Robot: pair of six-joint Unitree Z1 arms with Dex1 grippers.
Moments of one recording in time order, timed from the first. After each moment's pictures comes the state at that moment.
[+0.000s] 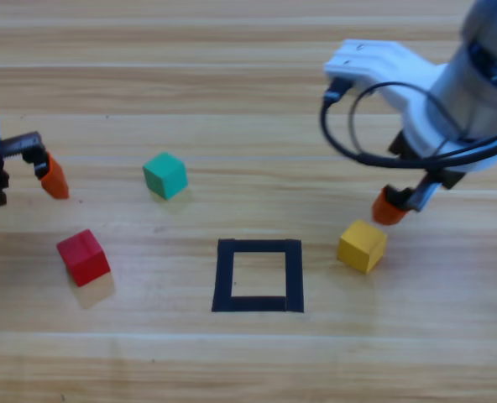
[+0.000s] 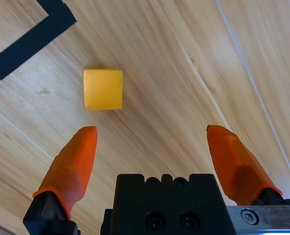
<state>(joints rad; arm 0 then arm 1) -0.54 1.55 -1.05 0.72 0.17 -0.85 0.84 1.94 -1.42 0.75 -0.19 -0.18</state>
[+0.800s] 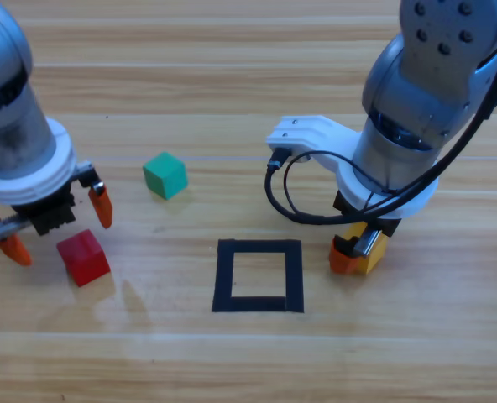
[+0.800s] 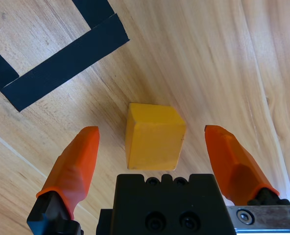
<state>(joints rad) -0.51 1.85 -1.20 0.81 0.06 -1.15 0.87 2.17 -1.52 0.75 -0.11 -0.21</state>
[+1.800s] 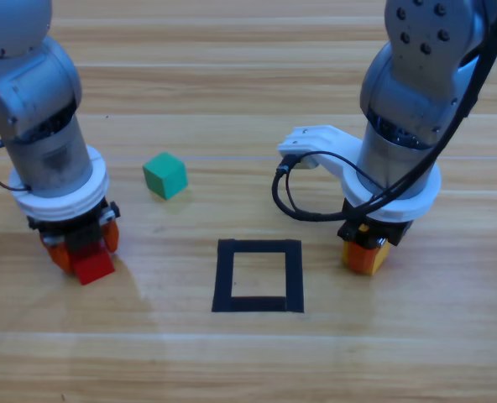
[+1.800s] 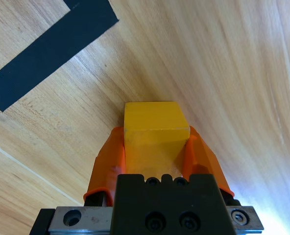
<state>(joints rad) -0.51 2.01 -1.23 0.75 0.06 -1.16 0.83 2.24 -1.58 0.83 -0.06 -0.17</state>
